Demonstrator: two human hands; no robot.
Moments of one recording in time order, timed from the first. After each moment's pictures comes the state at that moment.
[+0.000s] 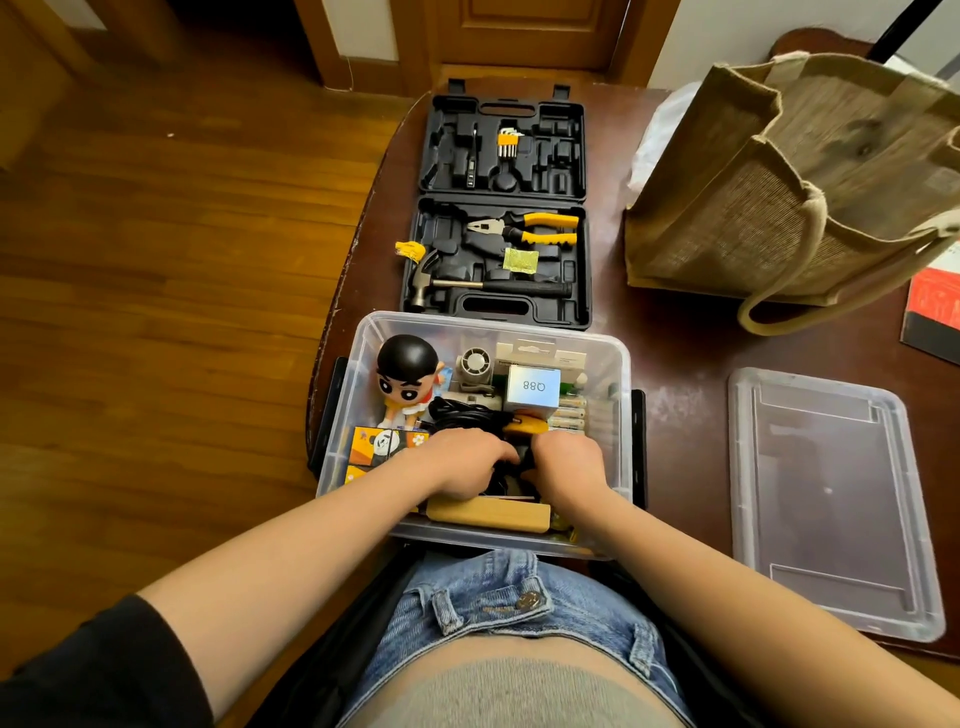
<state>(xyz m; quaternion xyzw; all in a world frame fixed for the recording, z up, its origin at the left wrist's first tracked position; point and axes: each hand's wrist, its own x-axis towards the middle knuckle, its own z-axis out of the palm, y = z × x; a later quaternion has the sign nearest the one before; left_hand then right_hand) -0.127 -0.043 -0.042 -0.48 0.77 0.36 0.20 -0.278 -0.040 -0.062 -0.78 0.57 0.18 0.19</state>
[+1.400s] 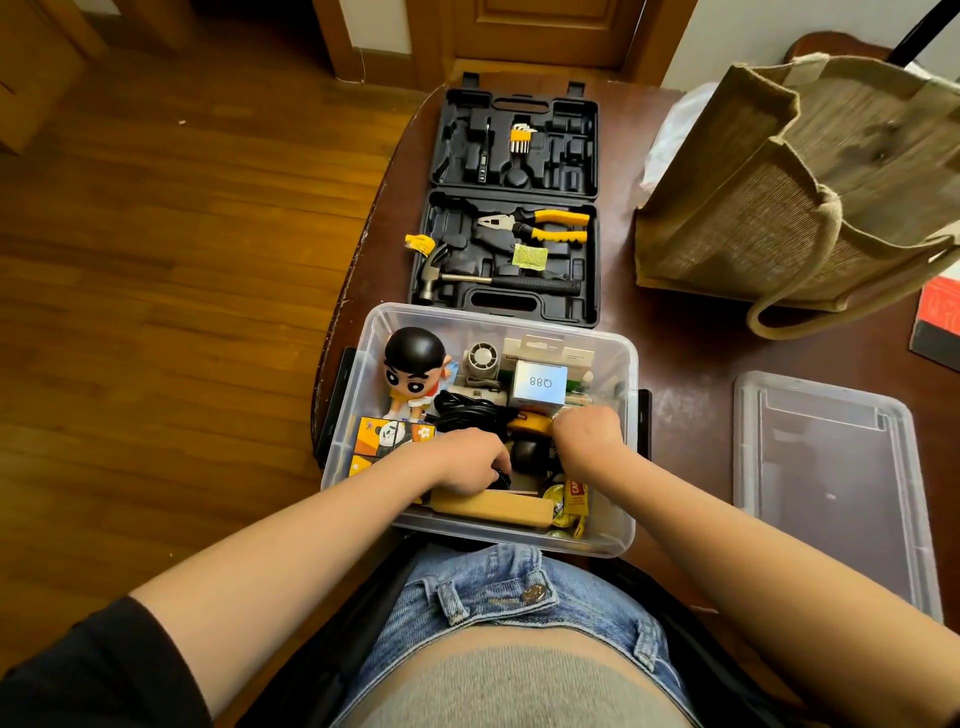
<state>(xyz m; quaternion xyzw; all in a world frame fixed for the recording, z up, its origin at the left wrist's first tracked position) -0.124 -0.040 -0.036 -0.49 0.72 0.44 0.20 -0.281 -0.066 -0.035 -0.80 0.48 0.35 0.08</state>
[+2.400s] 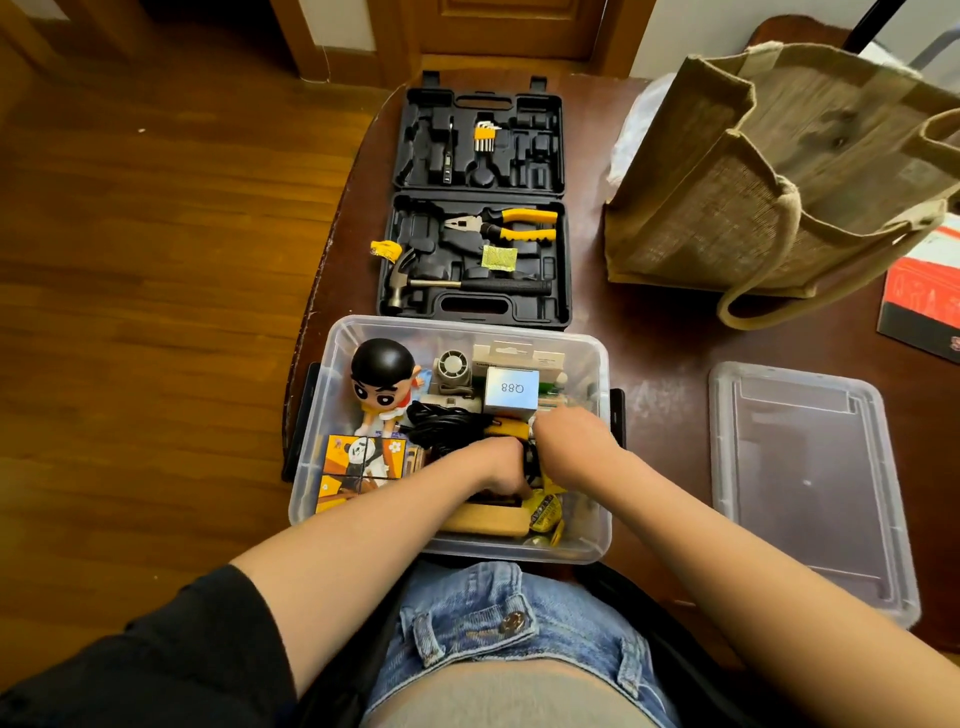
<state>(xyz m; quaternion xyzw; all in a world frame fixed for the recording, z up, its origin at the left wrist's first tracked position) -0.189 -0.056 -0.053 -0.53 0.66 0.48 0.23 -0.293 -0.066 -0.009 -0.80 0.51 0.26 0.18</state>
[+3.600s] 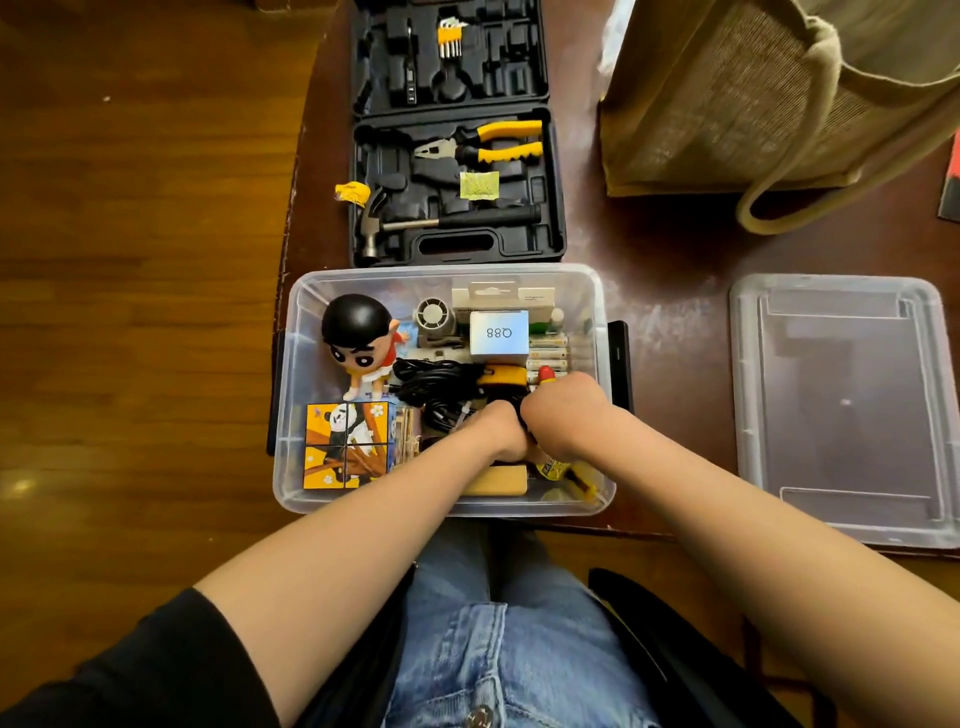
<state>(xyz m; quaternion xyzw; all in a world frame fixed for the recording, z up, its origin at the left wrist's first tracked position) -0.203 -0.042 -0.078 -0.59 0.60 0.47 0.27 -0.293 -0.056 -0.017 -0.83 0.38 0.36 0.19</state>
